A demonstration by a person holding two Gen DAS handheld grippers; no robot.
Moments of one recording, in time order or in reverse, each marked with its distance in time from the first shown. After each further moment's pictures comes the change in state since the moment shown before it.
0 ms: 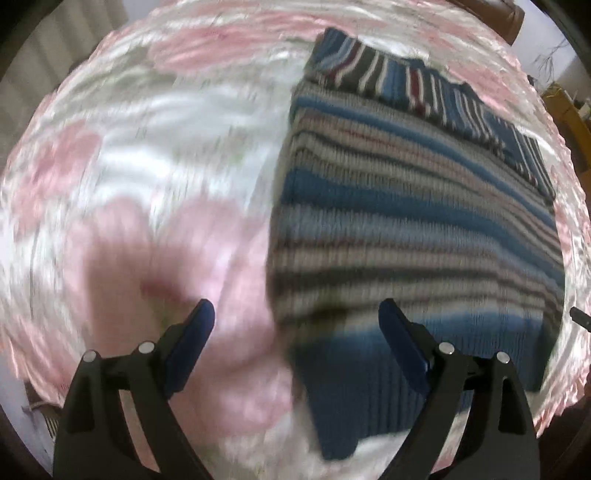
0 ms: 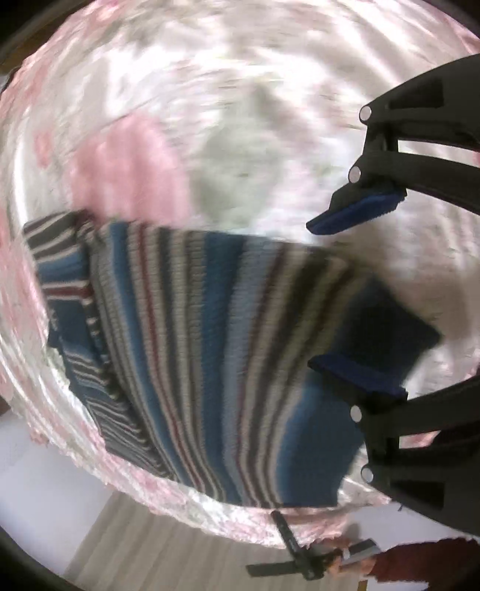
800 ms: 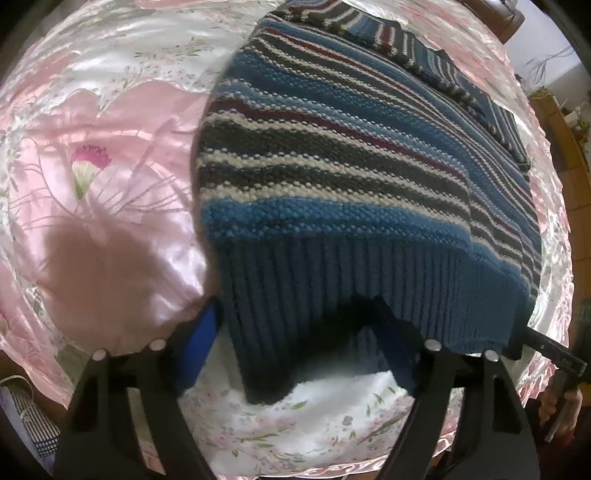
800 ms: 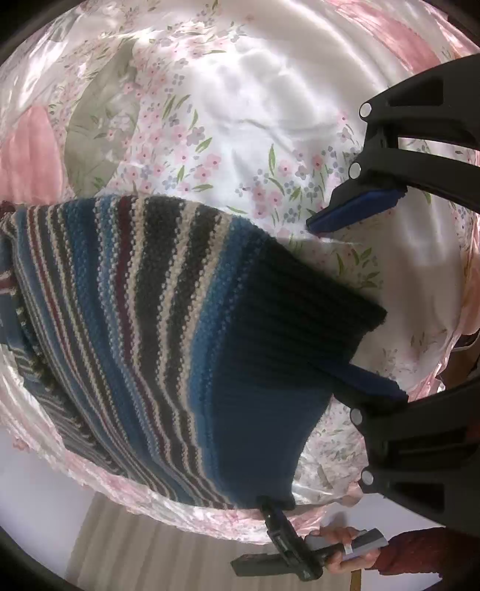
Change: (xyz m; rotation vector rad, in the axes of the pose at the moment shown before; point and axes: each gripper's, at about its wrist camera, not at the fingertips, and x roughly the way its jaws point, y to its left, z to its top) left arm 0.020 -0.031 -0.056 -0.036 0.084 -0.133; right arm 0.036 0.017 -0.066 0.024 0.104 0.035
